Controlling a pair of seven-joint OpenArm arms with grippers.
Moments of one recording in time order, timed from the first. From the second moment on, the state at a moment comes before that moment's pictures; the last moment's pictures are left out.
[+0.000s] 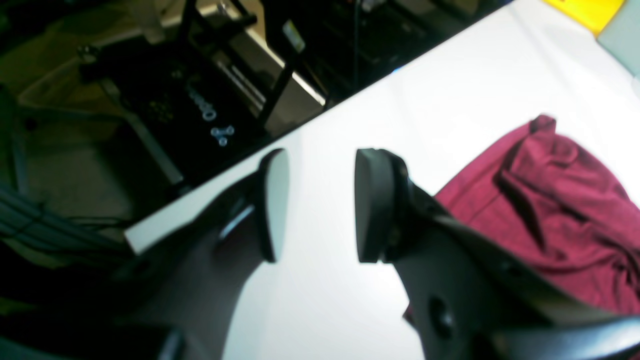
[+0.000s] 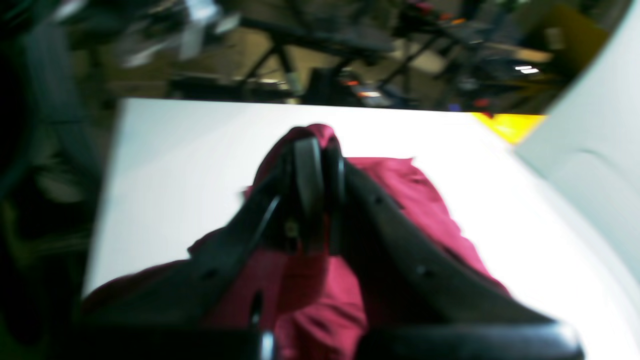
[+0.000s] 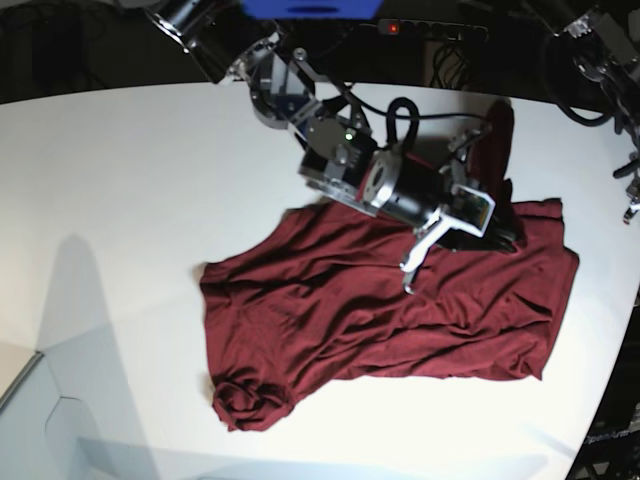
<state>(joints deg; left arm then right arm) 8.3 -10.1 -46.2 99.3 -20.0 3.9 30.4 6.6 -8.0 -39.7 91.0 -15.6 26.6 -4.5</state>
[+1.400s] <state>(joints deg) 24.3 -2.4 -10.0 100.1 -19.3 4.3 29.0 3.7 -8.3 -36.8 88.0 -15.5 26.5 -4.3</state>
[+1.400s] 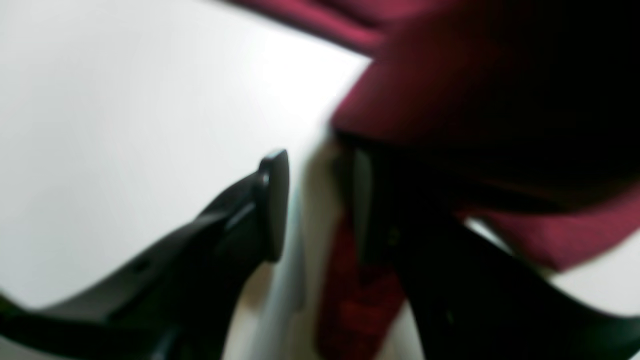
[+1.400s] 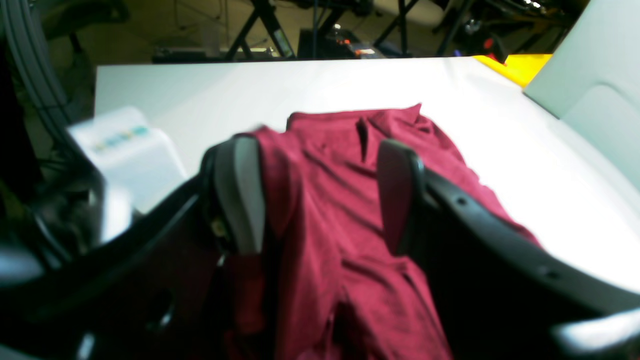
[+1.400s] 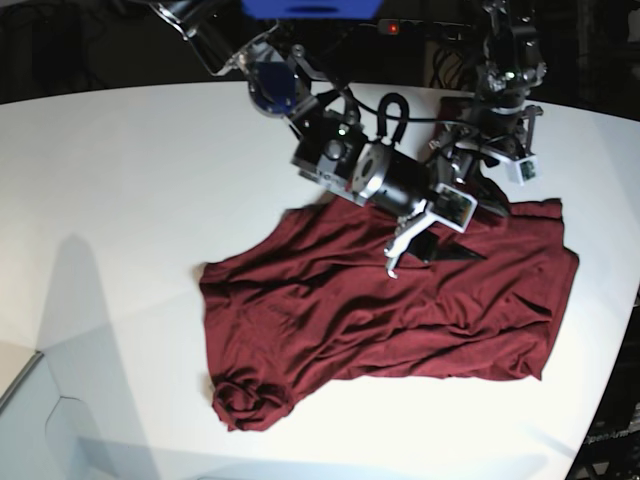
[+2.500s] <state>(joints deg) 23.4 -7.7 -6.4 97.5 -19.6 4.2 29.2 3.7 -7.0 -36.5 88.7 -15.8 26.6 -4.3</state>
